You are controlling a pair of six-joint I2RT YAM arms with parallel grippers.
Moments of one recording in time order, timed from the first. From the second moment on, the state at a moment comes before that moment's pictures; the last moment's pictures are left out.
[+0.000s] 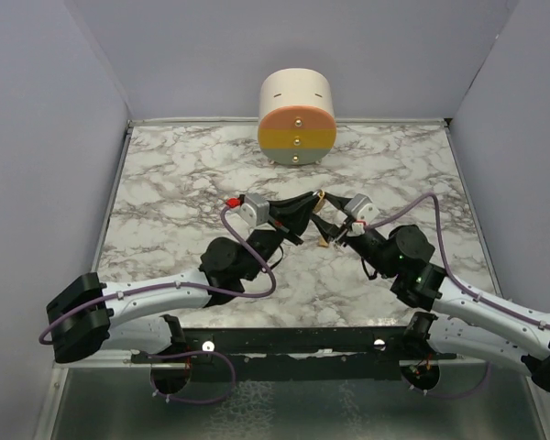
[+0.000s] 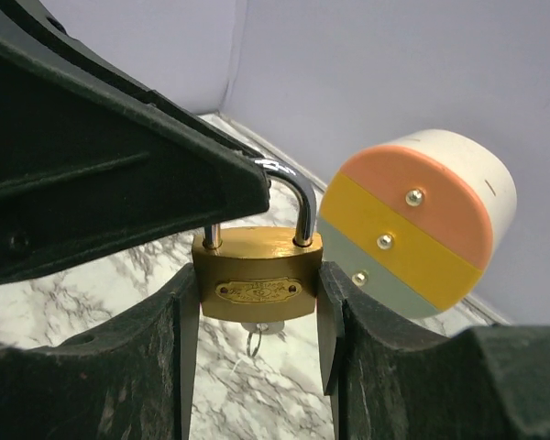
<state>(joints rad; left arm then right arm) -1.13 1.20 0.63 1.00 -0.33 -0.19 0.98 0.84 0.62 0.48 0.14 -0.32</state>
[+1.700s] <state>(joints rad) -1.24 0.87 0.65 0.04 -0.37 -0.12 0.99 0.99 0.87 0.74 0.48 -0.31</state>
